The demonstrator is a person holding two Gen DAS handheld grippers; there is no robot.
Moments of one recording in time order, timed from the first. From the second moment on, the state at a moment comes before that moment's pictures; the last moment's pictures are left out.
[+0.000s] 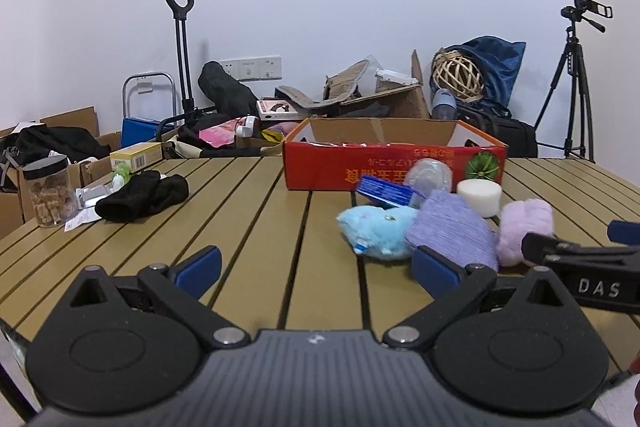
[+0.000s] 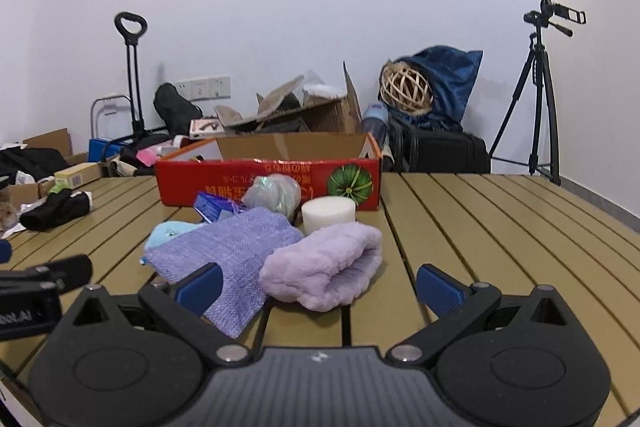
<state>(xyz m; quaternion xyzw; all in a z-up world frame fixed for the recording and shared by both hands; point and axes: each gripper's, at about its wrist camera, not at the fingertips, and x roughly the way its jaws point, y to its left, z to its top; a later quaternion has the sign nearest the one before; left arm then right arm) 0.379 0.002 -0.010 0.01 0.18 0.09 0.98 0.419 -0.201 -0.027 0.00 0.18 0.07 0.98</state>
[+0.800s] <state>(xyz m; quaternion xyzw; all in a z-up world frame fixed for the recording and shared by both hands) 0.382 0.010 -0.019 -0.03 0.19 0.12 0.97 0.463 -0.184 -0.045 -0.02 0.24 0.07 0.97</state>
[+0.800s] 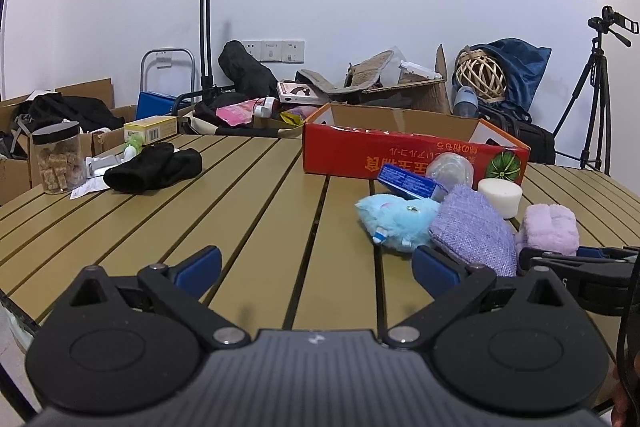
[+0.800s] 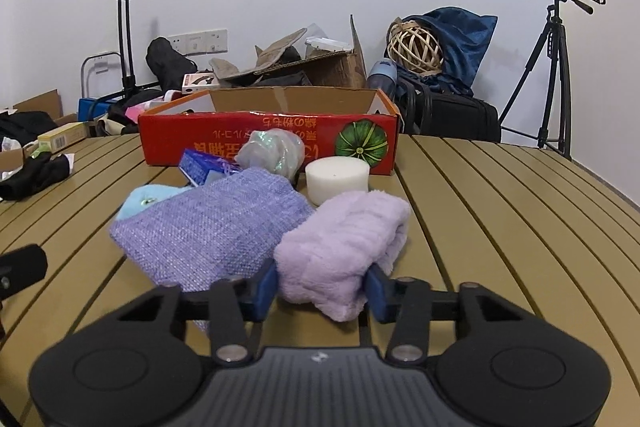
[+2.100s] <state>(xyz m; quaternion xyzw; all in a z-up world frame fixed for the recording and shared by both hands) 0.421 -0.097 -0.020 0.11 0.19 -0.01 0.98 0.417 -0.288 -0.022 0.07 0.16 0.00 0.98</state>
